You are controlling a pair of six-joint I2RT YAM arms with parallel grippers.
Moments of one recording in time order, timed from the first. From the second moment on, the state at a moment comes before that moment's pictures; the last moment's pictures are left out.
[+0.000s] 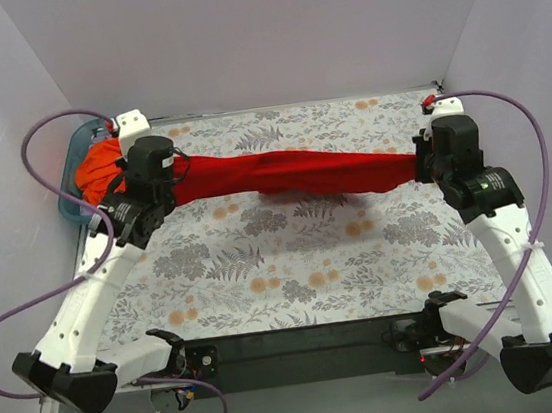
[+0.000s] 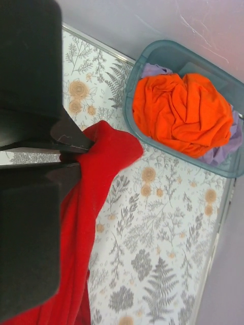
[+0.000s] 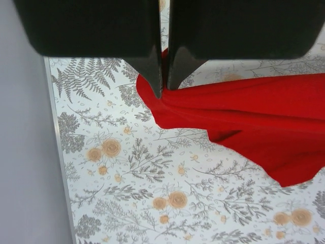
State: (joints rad) left arm -0.47 1.20 1.38 -0.74 -0.80 -0.35; right arm 0.22 1.01 1.17 -0.77 0.27 0.11
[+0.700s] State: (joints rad) left arm -0.11 1.68 1.36 -0.60 -0.29 -0.47; right arm 0.21 1.16 1.07 -0.77 0.16 0.05
